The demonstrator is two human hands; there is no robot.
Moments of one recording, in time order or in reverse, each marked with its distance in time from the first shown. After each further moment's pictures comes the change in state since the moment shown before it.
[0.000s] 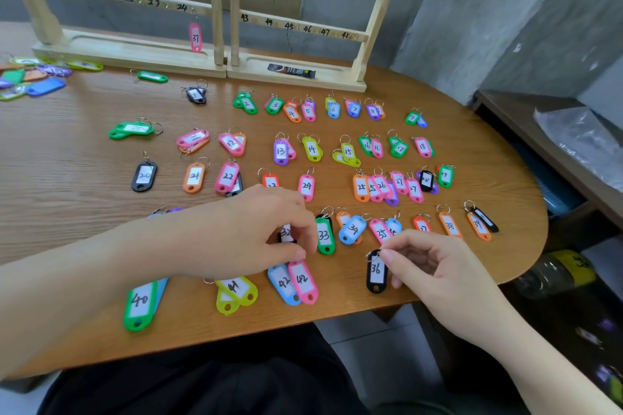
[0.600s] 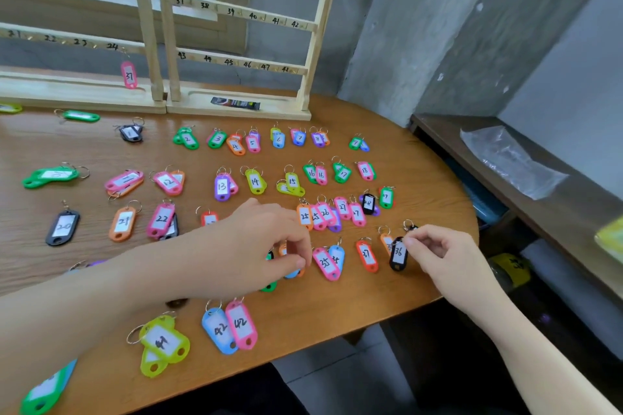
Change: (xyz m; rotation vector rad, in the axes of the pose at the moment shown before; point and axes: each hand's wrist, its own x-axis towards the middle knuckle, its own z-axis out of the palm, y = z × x) left_hand 0.062 0.027 0.006 0.035 0.080 0.112; right_hand 0.013 0.057 -0.080 -0.189 0.338 0.149
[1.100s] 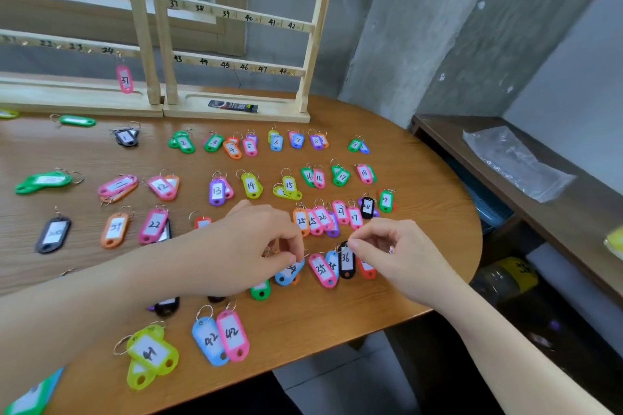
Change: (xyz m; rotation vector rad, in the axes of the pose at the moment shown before) left_hand 0.013 -0.009 0.006 0.020 0.021 -0.082; right_hand 0.018 -0.037 0.028 0.057 -0.236 -0.183
